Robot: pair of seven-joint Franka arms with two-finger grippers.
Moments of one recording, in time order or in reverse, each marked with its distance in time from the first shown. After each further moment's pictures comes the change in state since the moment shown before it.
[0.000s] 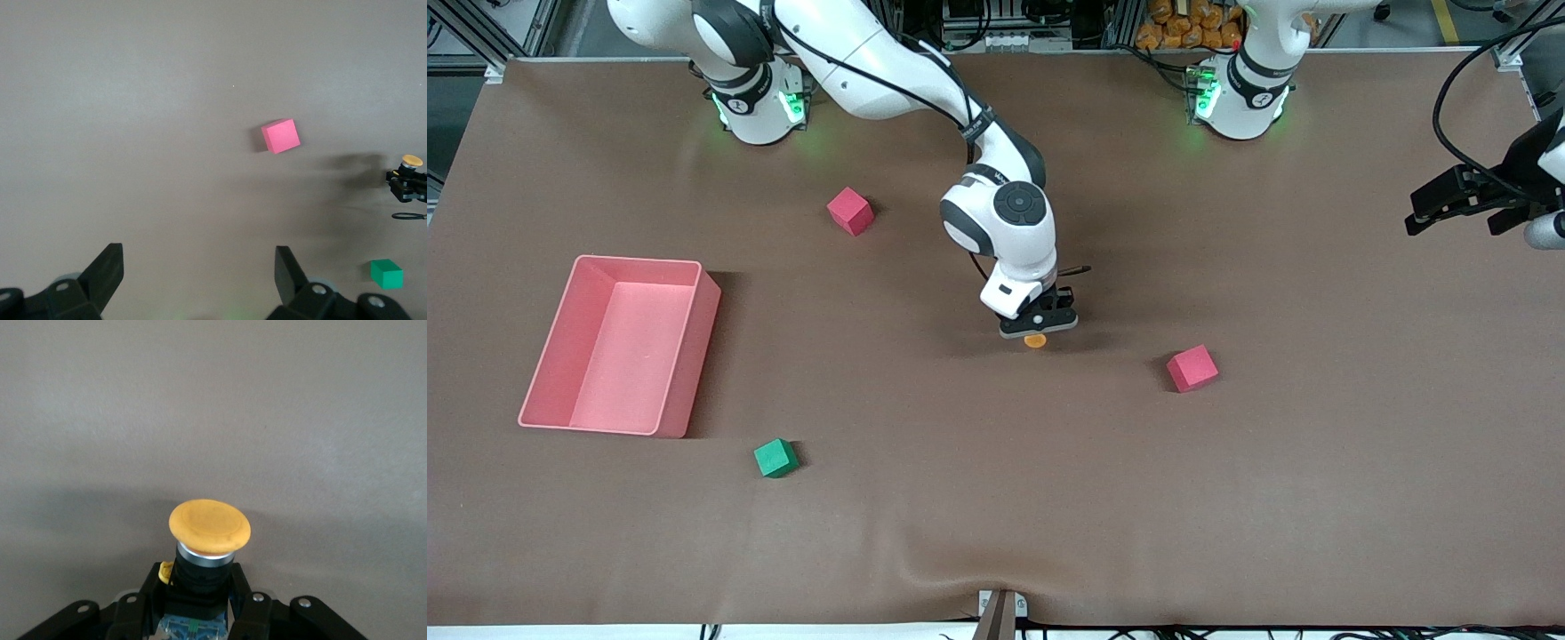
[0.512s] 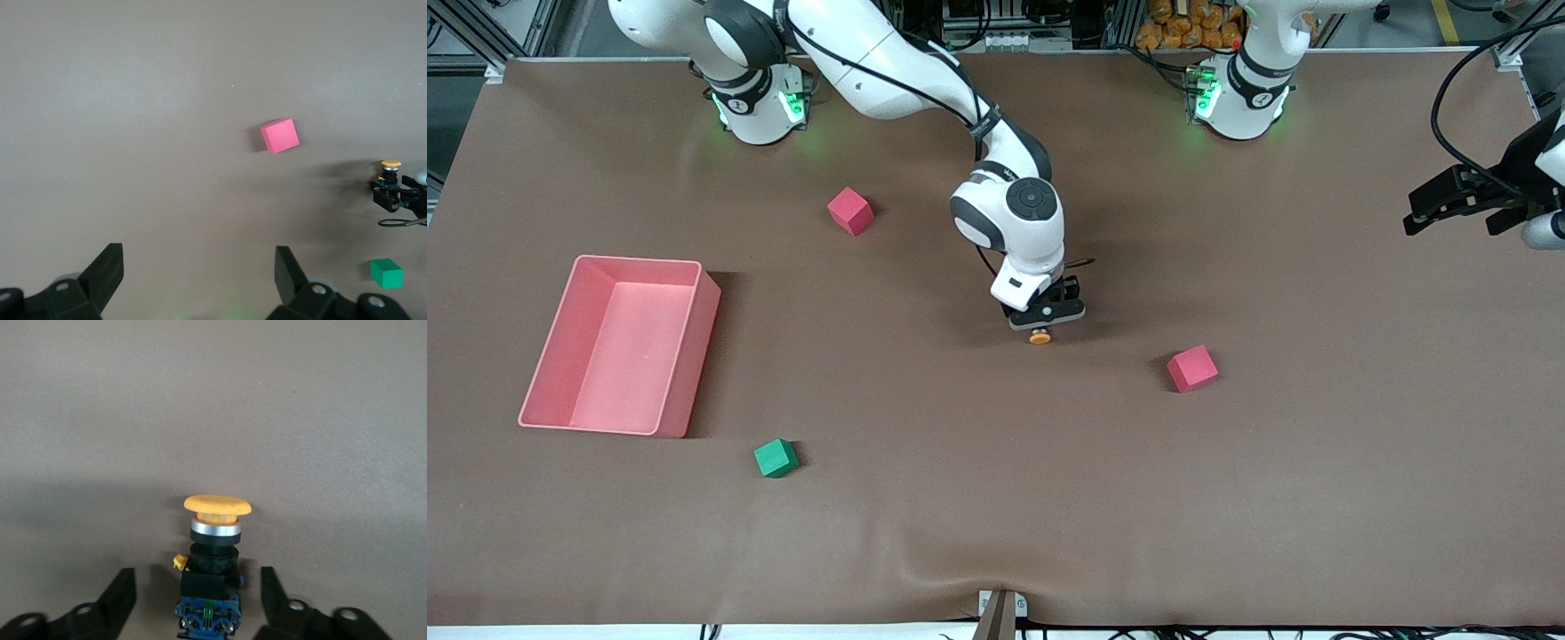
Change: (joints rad) left arm -0.002 0.000 -0.001 0.000 0.000 0.000 0.000; right arm 0.028 0.019 -0.002 0.007 -0.003 0.000 0.001
